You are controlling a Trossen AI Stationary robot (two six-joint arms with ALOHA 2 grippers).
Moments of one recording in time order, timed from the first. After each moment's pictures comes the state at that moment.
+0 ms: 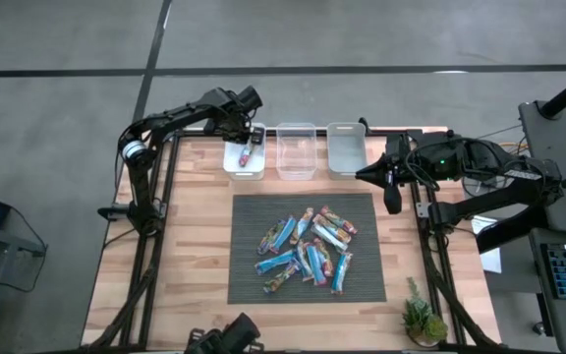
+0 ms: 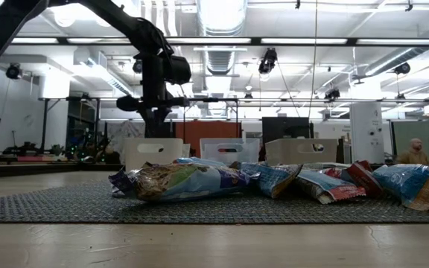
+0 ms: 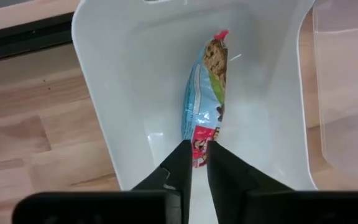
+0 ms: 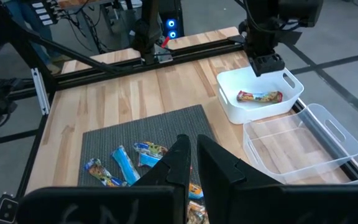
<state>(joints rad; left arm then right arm) 0.73 1.88 1.62 -1.10 -0.08 -0.63 0.00 0.98 1.30 -0.78 0.11 0.23</state>
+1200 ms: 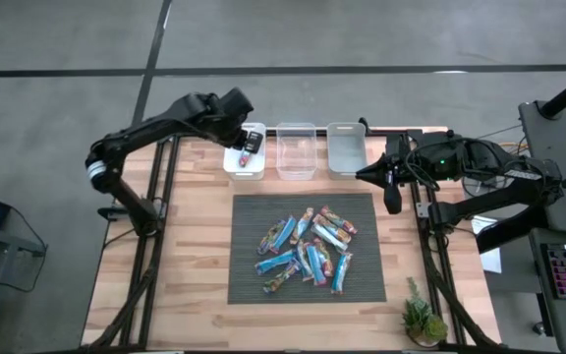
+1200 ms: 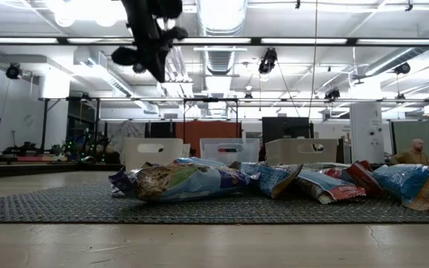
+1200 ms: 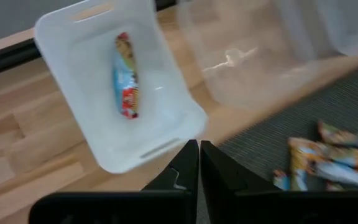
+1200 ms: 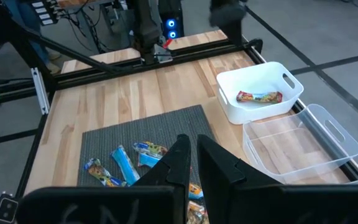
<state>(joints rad) 0.51 1.55 1.62 -1.15 -0.07 -0.63 0.00 0.98 1.30 -0.78 0.11 0.22</state>
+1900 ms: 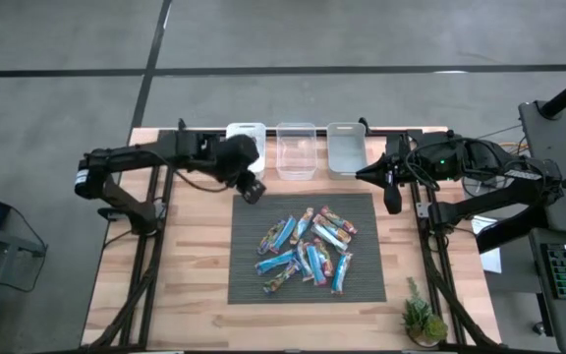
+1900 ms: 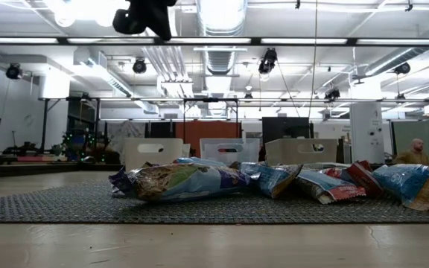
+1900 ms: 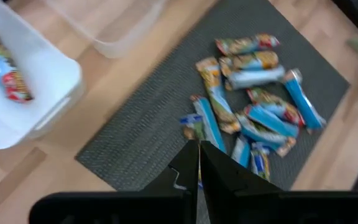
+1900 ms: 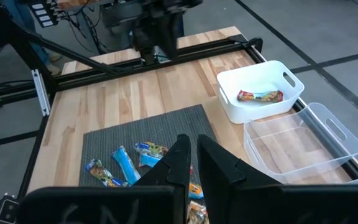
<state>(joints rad) 0.10 1.47 1.62 -1.14 -0.07 -0.63 0.00 0.98 1.30 -0.78 0.11 0.24</state>
